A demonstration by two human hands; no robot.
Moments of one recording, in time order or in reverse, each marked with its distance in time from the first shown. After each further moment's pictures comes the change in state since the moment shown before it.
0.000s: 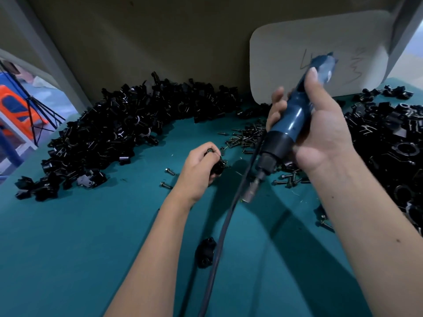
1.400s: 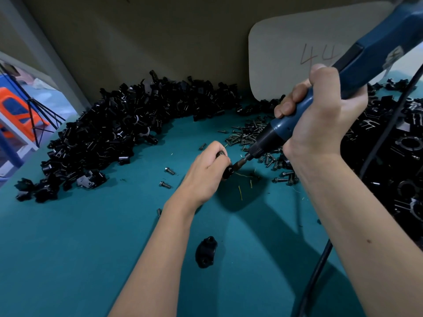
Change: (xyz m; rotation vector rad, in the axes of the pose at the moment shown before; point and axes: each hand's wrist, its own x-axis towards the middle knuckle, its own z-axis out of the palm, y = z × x) left_hand 0.001 -0.006 0.007 0.258 -0.045 -0.023; right_hand -0.004 0.020 0.021 -0.217 0.194 -0.814
